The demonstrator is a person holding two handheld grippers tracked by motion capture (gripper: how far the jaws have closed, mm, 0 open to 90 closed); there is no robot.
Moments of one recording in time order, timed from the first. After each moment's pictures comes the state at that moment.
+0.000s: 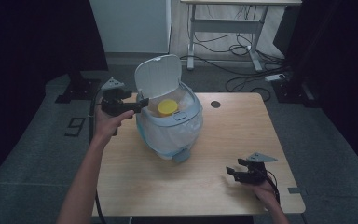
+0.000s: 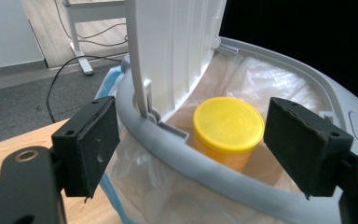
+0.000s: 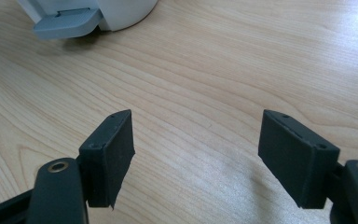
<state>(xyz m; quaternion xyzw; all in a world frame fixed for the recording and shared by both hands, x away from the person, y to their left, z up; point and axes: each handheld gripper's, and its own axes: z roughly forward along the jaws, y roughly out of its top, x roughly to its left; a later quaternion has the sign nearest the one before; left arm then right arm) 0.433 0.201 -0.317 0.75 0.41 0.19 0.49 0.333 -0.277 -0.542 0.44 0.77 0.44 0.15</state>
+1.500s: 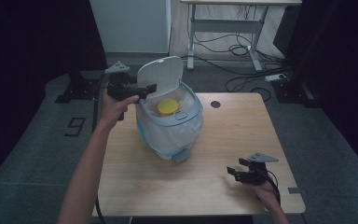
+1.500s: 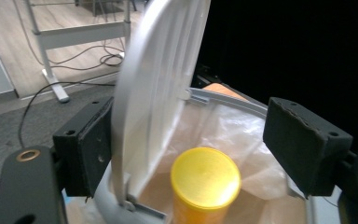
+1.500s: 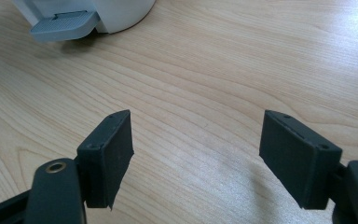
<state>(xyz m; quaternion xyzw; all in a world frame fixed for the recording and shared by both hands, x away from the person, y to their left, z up) 0.452 0.183 -0.286 0.75 0.35 0.17 0.53 0.332 -0.280 -0.541 0.44 0.76 0.44 0.15</state>
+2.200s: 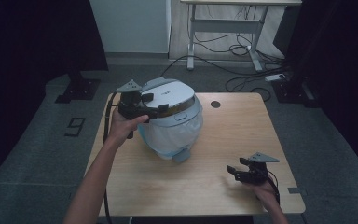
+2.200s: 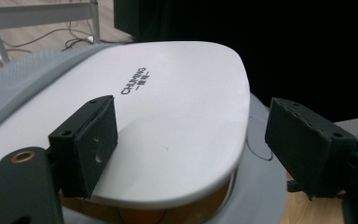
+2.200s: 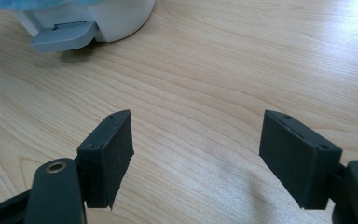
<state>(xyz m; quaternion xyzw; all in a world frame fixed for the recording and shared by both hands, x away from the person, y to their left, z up) 0.420 0.154 -0.320 0.77 0.34 0.12 0.53 0.329 -0.278 -0.536 0.45 0.76 0.45 0.16</state>
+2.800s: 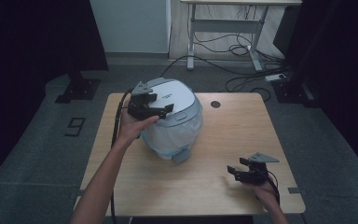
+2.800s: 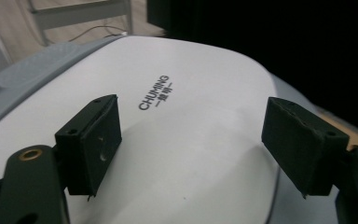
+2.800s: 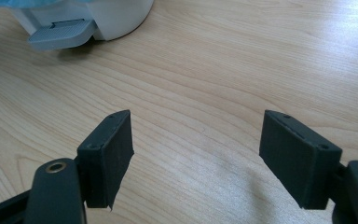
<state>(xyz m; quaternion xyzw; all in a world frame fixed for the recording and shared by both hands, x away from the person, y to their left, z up) 0.425 0.127 -0.327 0.77 0.37 0.20 0.48 0.329 -0.279 -0.537 0.45 0.76 0.45 0.16</state>
